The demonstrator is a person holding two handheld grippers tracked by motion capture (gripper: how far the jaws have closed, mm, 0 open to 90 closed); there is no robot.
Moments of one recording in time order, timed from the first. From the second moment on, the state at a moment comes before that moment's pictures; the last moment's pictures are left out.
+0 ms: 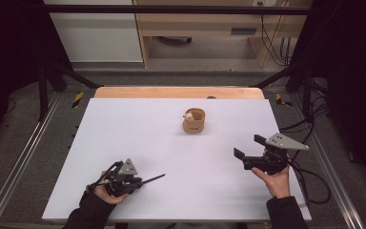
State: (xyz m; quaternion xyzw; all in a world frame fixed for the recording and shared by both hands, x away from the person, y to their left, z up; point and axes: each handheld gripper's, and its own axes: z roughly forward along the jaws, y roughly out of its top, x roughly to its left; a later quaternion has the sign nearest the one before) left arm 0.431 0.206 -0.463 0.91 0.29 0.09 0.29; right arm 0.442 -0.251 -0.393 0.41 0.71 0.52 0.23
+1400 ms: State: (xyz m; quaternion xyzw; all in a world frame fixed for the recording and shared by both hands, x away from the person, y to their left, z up) left arm 0.444 0.193 -0.445 0.93 0.28 0.08 0.22; right arm 0.444 -0.250 -0.396 0.41 0.72 0.52 0.22
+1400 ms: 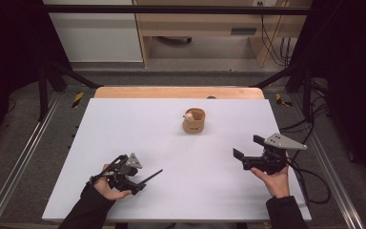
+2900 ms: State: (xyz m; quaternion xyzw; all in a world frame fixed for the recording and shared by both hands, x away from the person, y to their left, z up) left arm 0.439 0.181 -0.449 0.94 0.27 0.07 0.17; right arm 0.444 -0.251 -0.396 0.41 0.72 0.52 0.22
